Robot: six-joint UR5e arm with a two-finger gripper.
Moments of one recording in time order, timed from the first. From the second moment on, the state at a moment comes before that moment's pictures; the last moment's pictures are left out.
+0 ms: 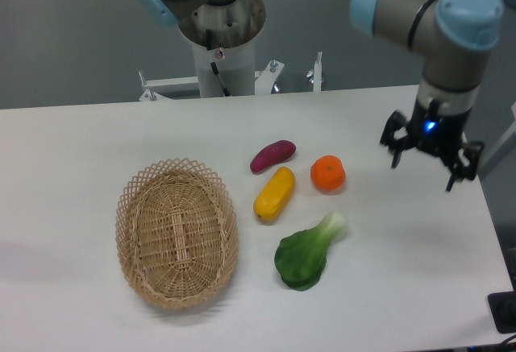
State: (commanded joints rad) arm 2.68 -1.97 -1.50 -1.02 1.44 1.17
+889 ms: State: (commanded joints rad) arm 2.59 -2.04 -1.72 -0.84 1.50 1.33
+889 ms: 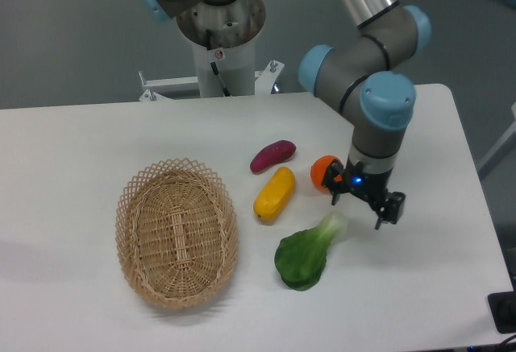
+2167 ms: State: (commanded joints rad) arm 2.57 -2.08 -1.77 -0.71 1.52 1.32
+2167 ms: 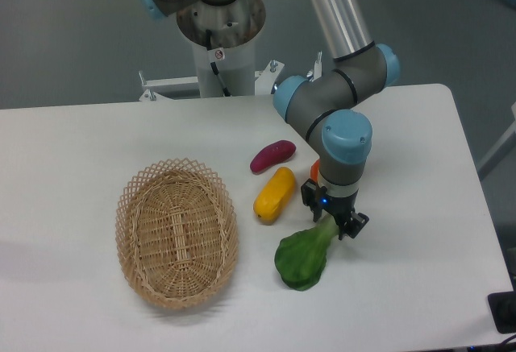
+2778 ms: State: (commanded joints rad) arm 2.61 -2.02 -1.70 -0.71 1.46 1.31
